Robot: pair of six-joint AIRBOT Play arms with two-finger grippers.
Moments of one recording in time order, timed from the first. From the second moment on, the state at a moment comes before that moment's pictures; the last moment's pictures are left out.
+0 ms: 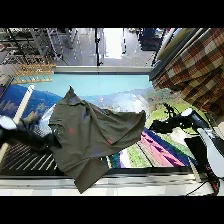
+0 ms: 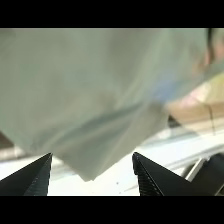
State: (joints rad) left arm 0.23 -1.21 0.89 0.99 -1.48 -1.48; right arm -0.24 -1.61 1.18 -0.96 1.16 1.19
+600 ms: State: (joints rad) left arm 0.18 -1.08 0.49 0.96 -1.24 -1.58; right arm -0.17 -1.69 1.16 -0.83 1.20 1.10
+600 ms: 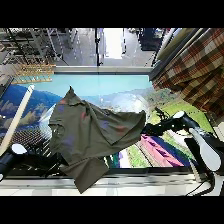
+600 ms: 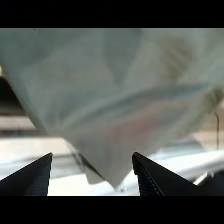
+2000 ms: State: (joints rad) left arm 0.40 -1.50 1.27 0.88 -1.19 -1.36; right arm -0.10 -1.36 1.15 -0.96 1.34 1.26
